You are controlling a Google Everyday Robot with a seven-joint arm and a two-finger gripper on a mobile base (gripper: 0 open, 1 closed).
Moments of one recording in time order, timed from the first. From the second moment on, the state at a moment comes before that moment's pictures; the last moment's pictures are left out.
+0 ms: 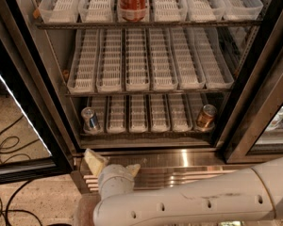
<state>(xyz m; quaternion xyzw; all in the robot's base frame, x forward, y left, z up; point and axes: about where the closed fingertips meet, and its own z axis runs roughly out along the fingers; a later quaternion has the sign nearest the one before) 0.483 0.084 0.638 0.15 0.84 0.19 0.48</state>
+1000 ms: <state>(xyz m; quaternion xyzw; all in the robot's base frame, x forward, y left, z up) 0.491 -0.004 0.607 0.31 0.81 0.07 0.50</state>
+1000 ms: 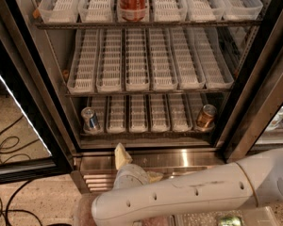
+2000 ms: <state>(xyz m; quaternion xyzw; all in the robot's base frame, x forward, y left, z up) 0.548 0.007 0.538 0.52 0.74 0.03 0.42</state>
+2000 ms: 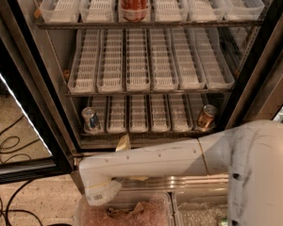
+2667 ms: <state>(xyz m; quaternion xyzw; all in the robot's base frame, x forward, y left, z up) 0.552 0.019 0.526 0.54 0.74 0.06 0.40</state>
